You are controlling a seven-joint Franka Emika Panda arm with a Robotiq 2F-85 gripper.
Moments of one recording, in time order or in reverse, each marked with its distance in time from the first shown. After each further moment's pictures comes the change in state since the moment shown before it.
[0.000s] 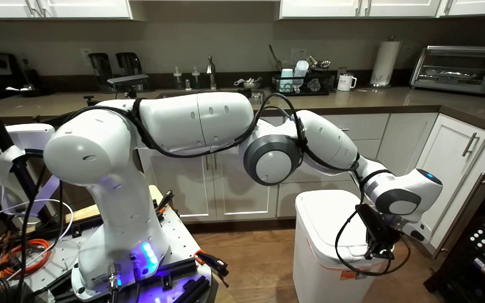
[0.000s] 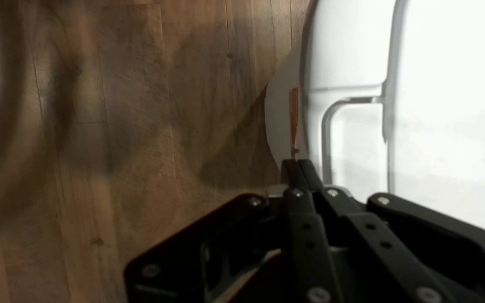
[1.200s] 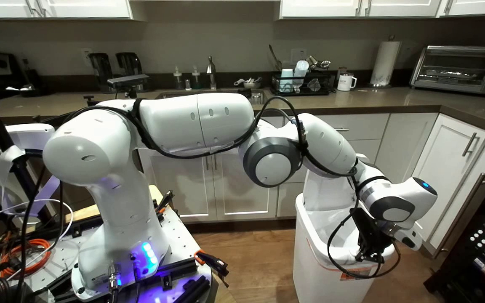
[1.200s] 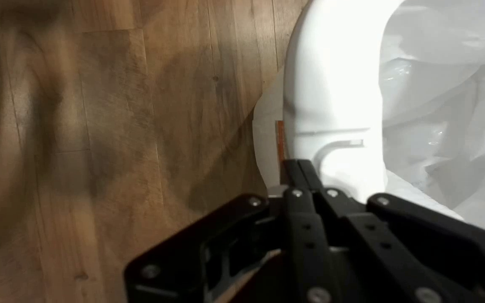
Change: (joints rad) arm -0.011 0.003 0.029 -0.050 0.022 0.008 0.000
